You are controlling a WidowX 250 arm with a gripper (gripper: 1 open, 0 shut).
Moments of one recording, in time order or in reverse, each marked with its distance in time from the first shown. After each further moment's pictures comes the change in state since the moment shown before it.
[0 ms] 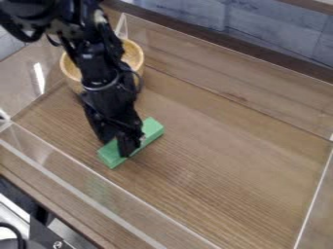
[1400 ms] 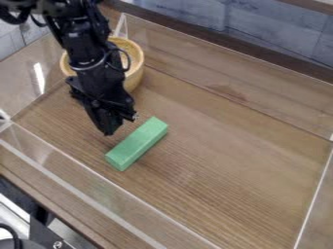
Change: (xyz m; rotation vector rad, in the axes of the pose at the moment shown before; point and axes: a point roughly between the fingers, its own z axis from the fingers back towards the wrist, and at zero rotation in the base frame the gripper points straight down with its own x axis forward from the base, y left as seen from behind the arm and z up) arm 0.003 0.017 0.019 -0.001 -0.026 0.129
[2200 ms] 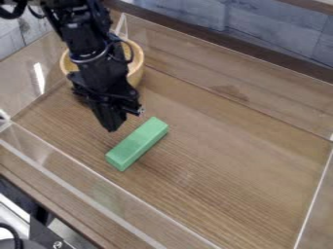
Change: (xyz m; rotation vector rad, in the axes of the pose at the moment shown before) arm 0.001 -0.010 0.016 -0.037 -0.015 0.008
